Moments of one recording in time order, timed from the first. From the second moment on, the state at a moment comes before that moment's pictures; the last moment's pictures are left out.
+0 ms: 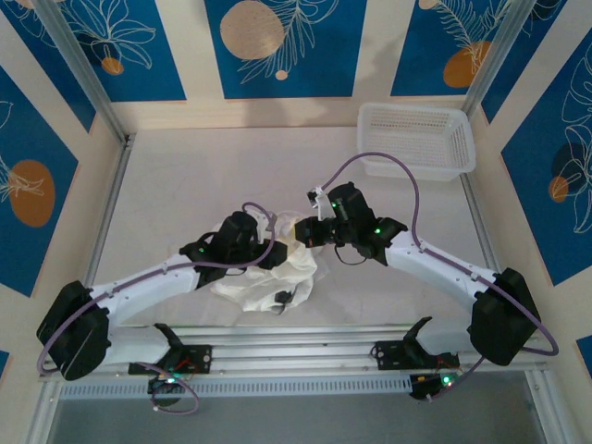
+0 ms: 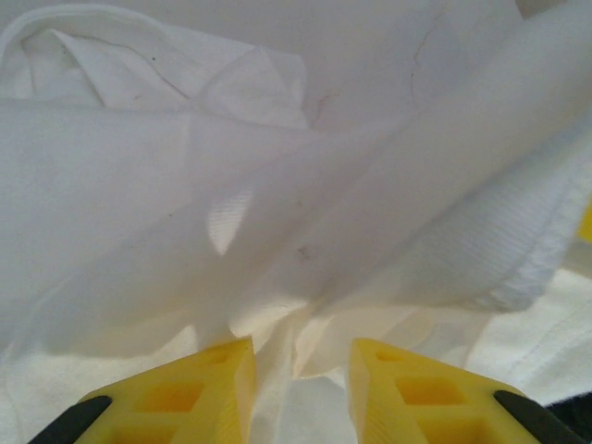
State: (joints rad) left arm -0.77 1.25 0.73 -0.18 0.18 -0.55; right arm 0.70 1.30 0.92 -0.26 -0.36 0.57
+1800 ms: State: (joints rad) left arm -0.66 1.14 0.97 -0.28 0.49 -0.58; right arm 0.78 1.14 0.84 -0.12 -0.05 0.02
